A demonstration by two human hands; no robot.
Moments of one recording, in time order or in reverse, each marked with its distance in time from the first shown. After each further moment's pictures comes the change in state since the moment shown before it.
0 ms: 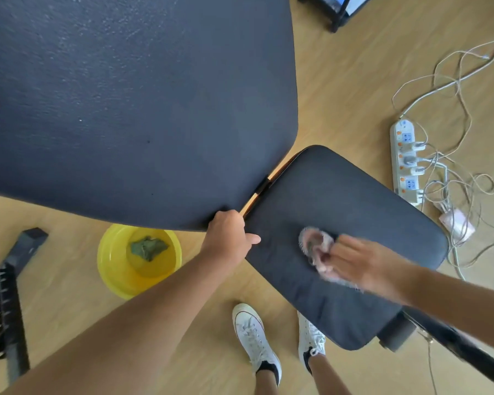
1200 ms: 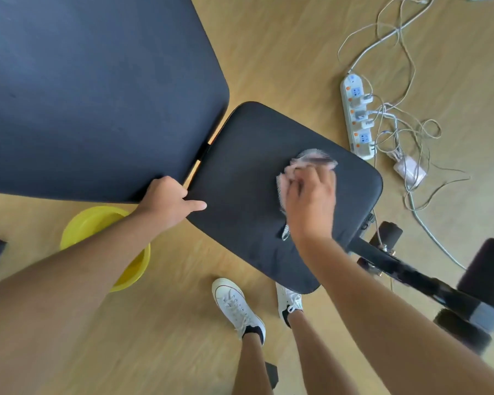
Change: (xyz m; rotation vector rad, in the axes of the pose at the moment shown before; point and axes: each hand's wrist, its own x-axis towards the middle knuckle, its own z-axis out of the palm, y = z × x) left_hand 0.007 -0.003 -0.004 0.157 -0.021 0.074; right_hand 0.032 -0.038 0.010 0.364 0.562 1.340
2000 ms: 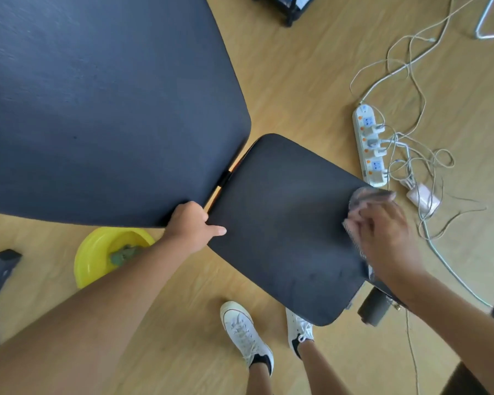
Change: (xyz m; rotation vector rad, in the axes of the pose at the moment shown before) left_hand 0.007 -0.003 0.006 -0.120 -0.035 -0.093; right_hand 0.020 0.050 -0.079 -0.187 -0.228 -0.112
